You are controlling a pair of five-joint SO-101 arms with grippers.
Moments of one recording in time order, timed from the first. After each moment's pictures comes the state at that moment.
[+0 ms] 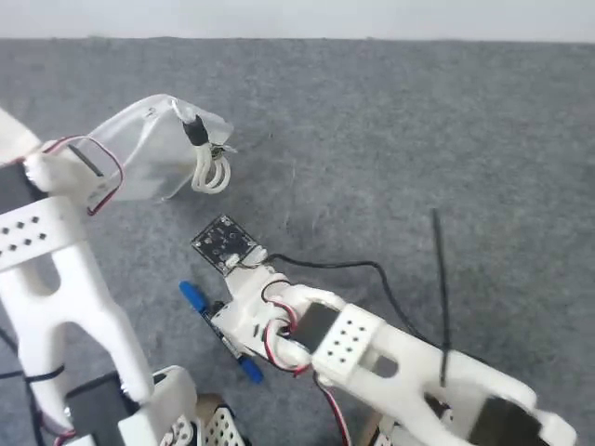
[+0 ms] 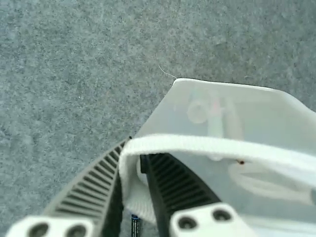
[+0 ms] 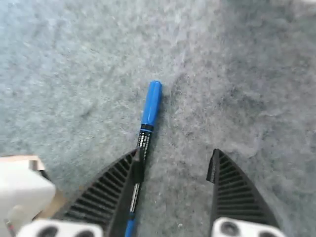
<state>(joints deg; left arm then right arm) -29.6 -16.8 0.5 93.5 28.5 -61.9 -25.1 52.0 30.3 -10.8</state>
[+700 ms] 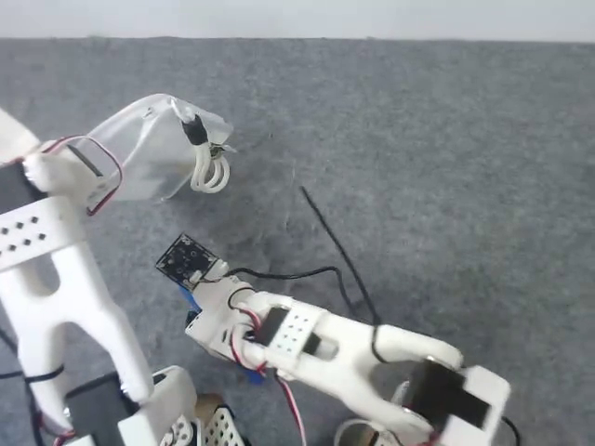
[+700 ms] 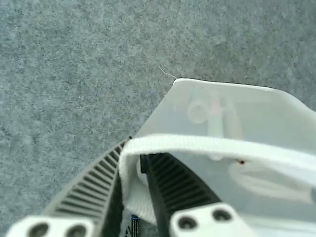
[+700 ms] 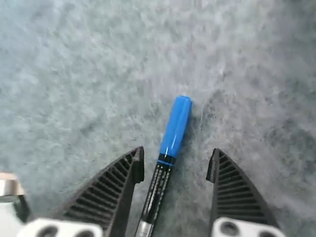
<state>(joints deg) -29.7 -16.8 0.5 93.5 28.6 -65.8 -1.2 45.3 13.8 -7.7</state>
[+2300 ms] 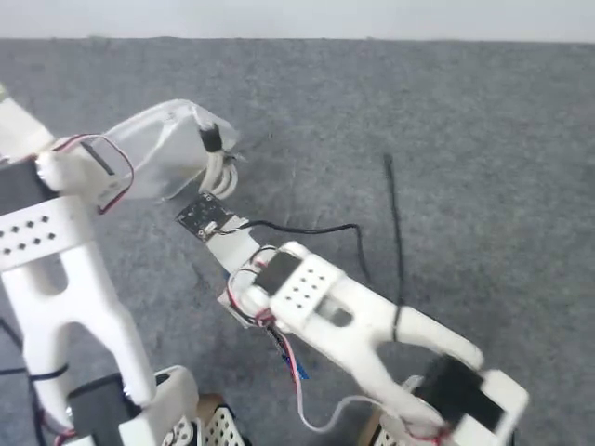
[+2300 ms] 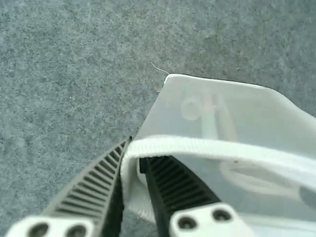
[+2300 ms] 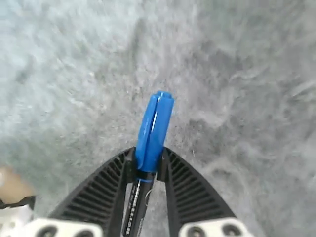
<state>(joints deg) -26.2 -16.9 0.4 93.9 28.3 -56.3 -9.8 31.1 53.9 -5.1</state>
